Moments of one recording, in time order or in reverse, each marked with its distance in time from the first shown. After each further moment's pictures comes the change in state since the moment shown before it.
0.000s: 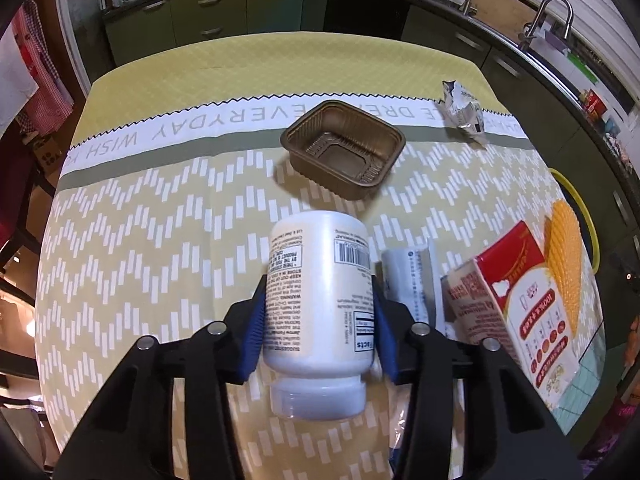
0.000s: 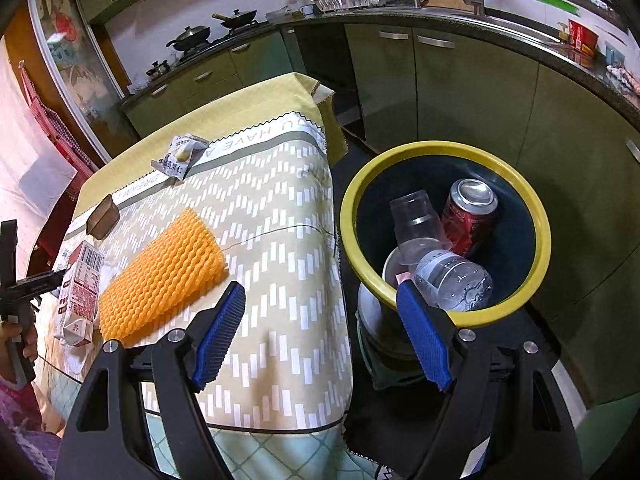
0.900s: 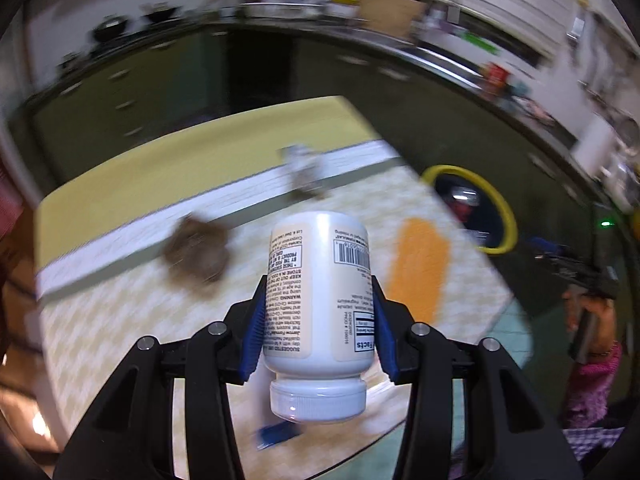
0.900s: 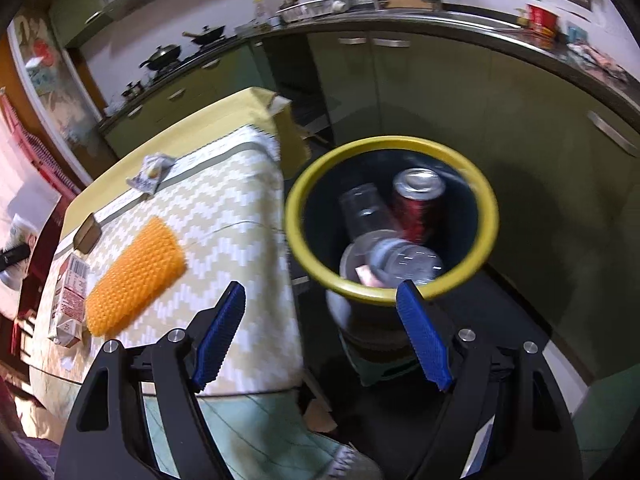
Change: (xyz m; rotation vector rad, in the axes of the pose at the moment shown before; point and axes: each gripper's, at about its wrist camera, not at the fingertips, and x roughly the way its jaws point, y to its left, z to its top) left arm -0.093 -0.111 0.032 0.303 -0.097 -0.224; right arm -0.032 -0.046 -0.016 0.093 -0.041 -0.069
